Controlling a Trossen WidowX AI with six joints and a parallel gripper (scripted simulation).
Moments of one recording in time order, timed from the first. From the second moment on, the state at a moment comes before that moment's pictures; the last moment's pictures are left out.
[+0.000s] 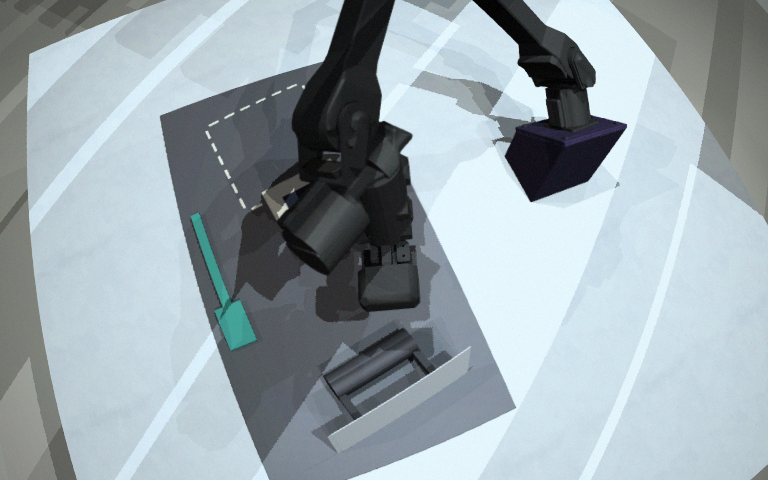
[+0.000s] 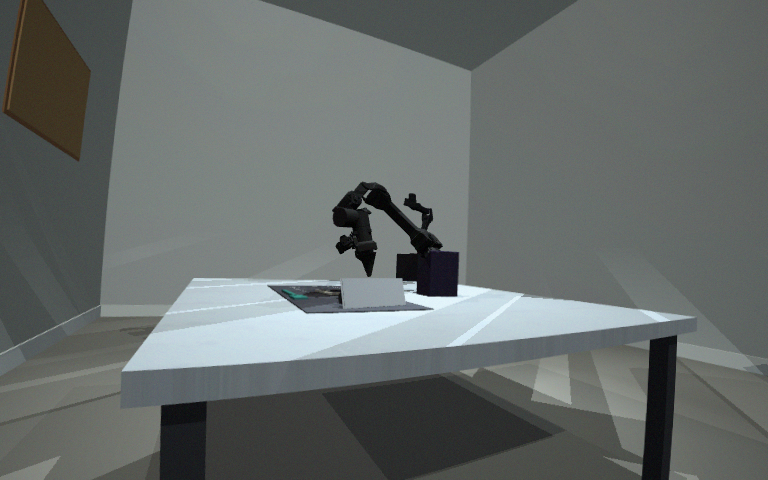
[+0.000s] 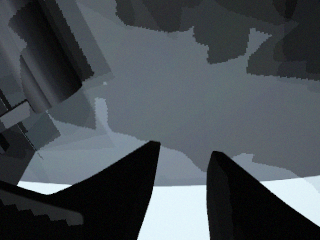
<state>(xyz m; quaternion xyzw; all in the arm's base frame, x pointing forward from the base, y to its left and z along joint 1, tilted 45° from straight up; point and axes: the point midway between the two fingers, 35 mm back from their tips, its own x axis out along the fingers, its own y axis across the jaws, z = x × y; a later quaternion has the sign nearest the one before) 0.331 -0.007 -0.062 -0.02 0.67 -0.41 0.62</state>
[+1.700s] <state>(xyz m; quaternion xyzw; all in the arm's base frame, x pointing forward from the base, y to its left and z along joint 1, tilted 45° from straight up) 0.324 0.069 -0.137 -0.27 0.69 -0.26 0.62</state>
